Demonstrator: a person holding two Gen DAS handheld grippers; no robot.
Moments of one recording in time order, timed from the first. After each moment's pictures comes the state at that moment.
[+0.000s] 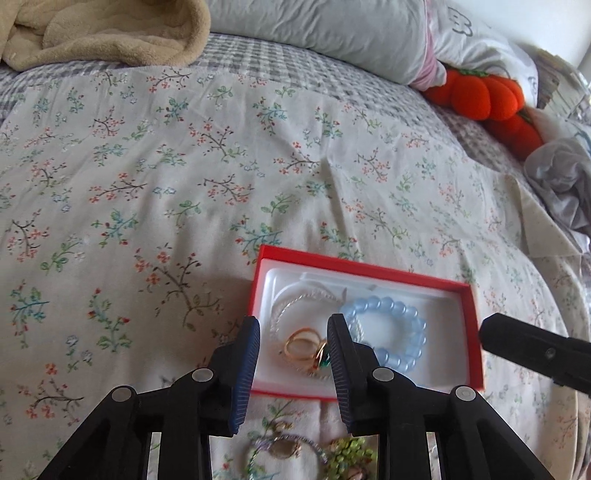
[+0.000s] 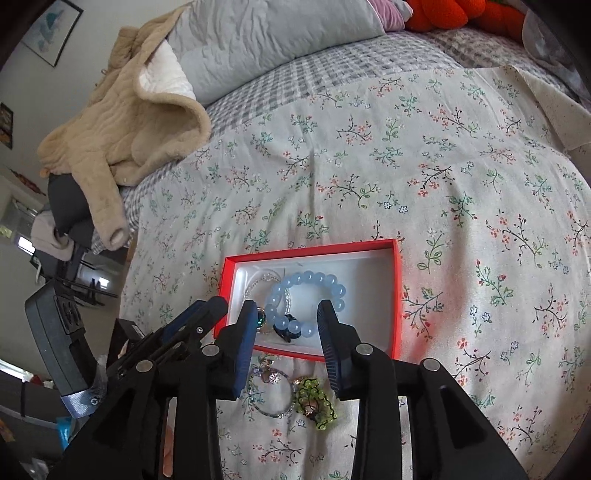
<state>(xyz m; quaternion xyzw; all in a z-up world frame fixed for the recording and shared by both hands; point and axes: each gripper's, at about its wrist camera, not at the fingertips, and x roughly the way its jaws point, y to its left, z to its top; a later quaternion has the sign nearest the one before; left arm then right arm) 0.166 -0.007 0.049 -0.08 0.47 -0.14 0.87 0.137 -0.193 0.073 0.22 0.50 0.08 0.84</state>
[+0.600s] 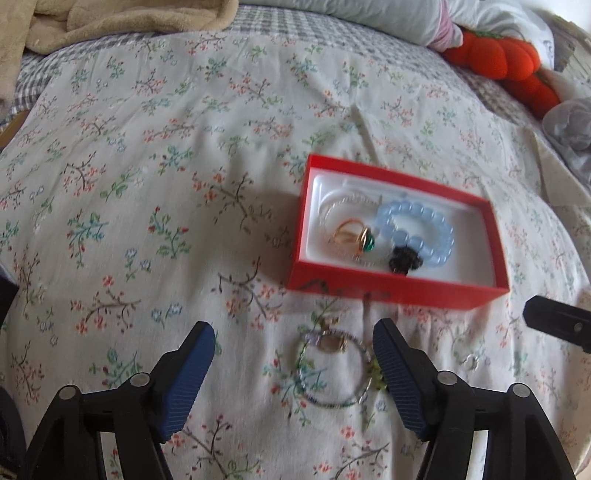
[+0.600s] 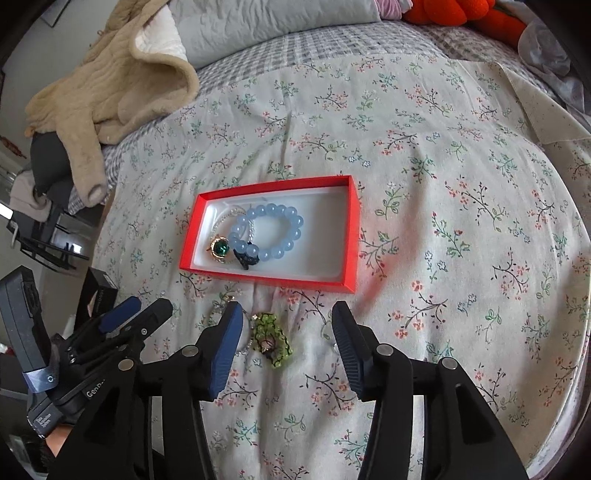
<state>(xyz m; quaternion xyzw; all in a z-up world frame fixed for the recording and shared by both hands) 0.113 0.015 0.041 -0.04 0.52 -0.11 0.85 0.090 -0.199 0.066 0.16 0.55 0.05 0.82</state>
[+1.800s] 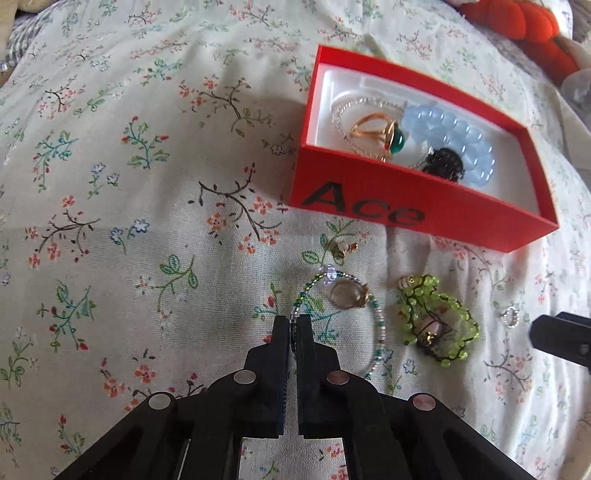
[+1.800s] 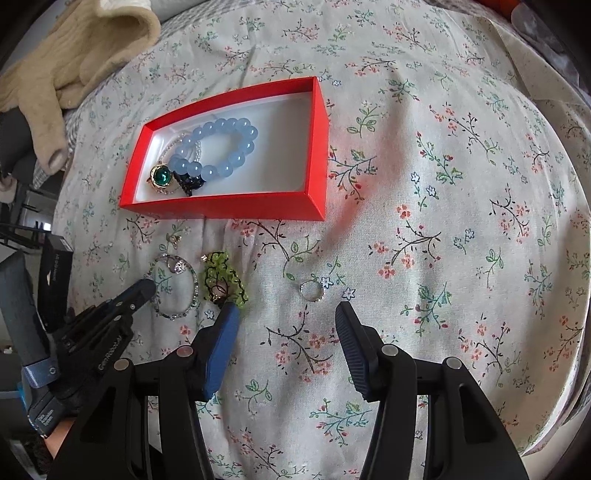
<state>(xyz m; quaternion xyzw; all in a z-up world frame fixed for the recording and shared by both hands) 0.101 0.007 -0.010 -0.04 0.57 -0.11 0.81 0.080 -0.193 0.015 0.13 0.63 0.01 0.77</state>
